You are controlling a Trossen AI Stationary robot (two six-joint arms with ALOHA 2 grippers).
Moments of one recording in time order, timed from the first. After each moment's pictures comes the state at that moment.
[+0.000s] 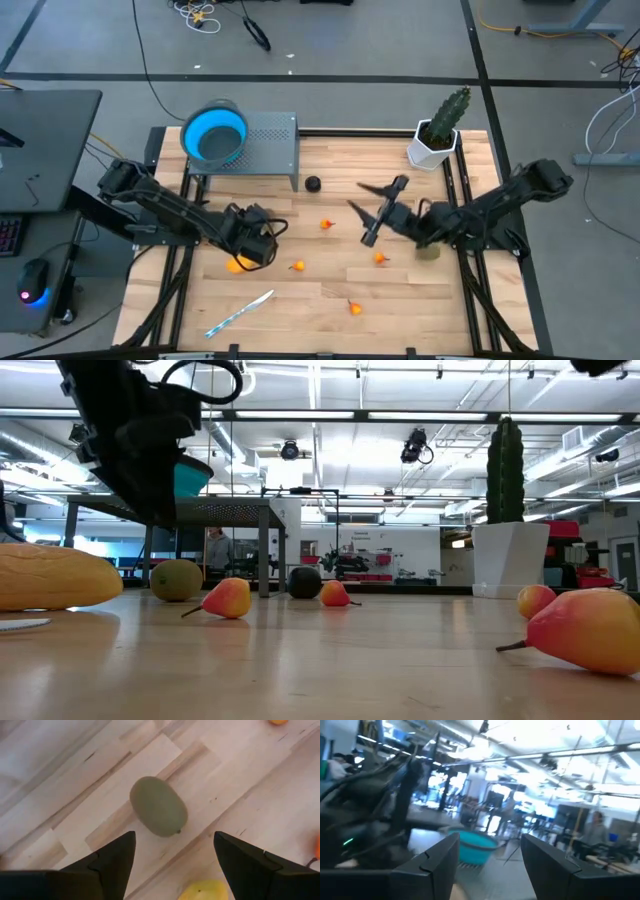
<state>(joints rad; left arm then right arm) -0.40 1.47 0.96 -0.95 -0.56 -1.20 0.35 1.33 0.70 1.03 0.76 -0.56</state>
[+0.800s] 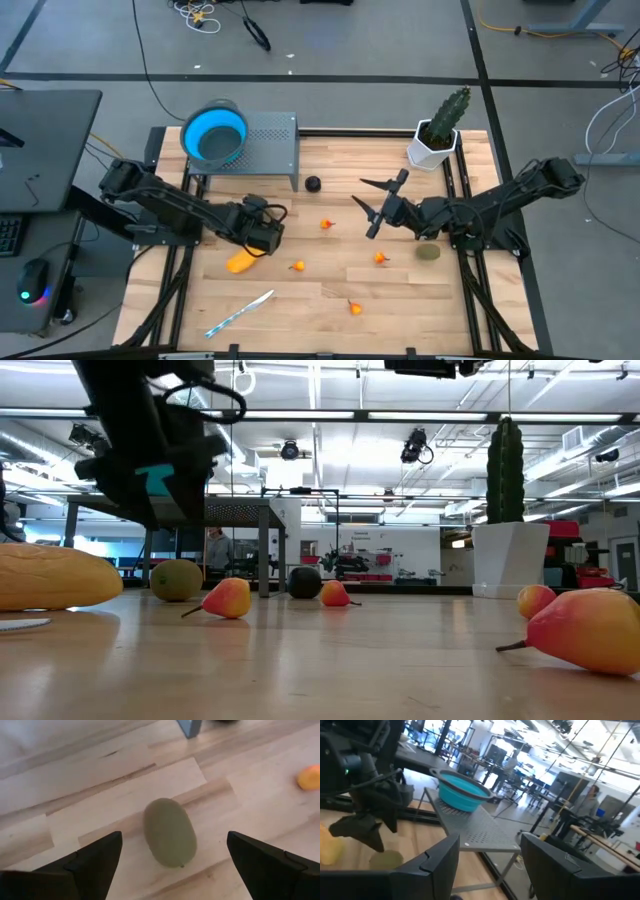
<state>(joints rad) -0.29 1.48 0.91 -0.86 -0.60 -1.44 0.31 1.20 0.71 0.52 0.82 -0.45</state>
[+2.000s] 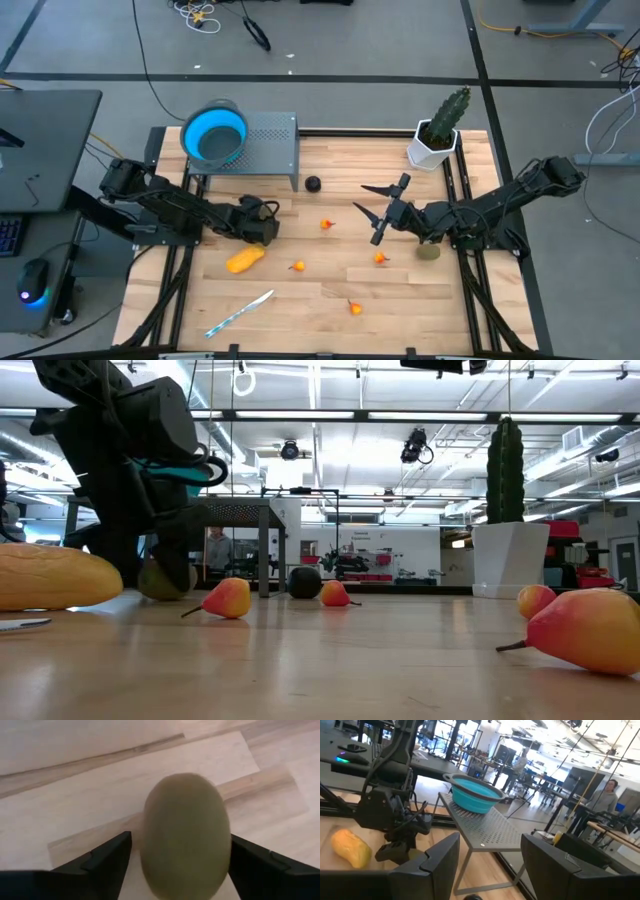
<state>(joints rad) -0.21 1.48 0.59 -0.43 -0.56 -1.39 0.36 1.18 0.71 0.47 0.82 -0.36</state>
